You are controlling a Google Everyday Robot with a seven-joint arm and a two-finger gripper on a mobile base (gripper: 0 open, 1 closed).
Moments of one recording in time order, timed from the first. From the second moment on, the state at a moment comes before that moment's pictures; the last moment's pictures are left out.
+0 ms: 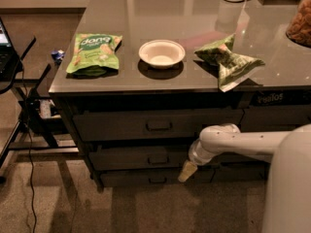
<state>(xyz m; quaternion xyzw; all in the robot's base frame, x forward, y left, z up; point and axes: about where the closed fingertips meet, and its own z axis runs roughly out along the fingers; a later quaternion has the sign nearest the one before) 0.581 -0.158 0.437 -0.51 0.84 0.06 0.17</state>
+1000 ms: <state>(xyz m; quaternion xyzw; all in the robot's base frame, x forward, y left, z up) 0.602 -0.157 0.404 -0.54 0.83 0.06 0.16</state>
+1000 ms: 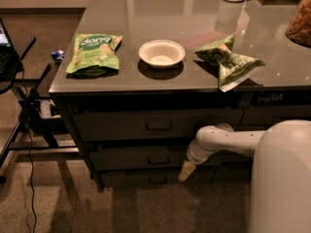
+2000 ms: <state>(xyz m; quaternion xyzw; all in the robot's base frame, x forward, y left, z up) 0.531 -0.152 0.417 -0.57 0.82 0.05 0.06</state>
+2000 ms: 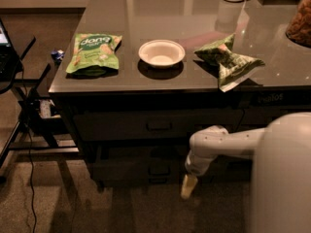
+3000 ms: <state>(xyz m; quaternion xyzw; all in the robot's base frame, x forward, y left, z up) 0.473 -0.150 0.470 -0.58 0.81 0.05 0.05</state>
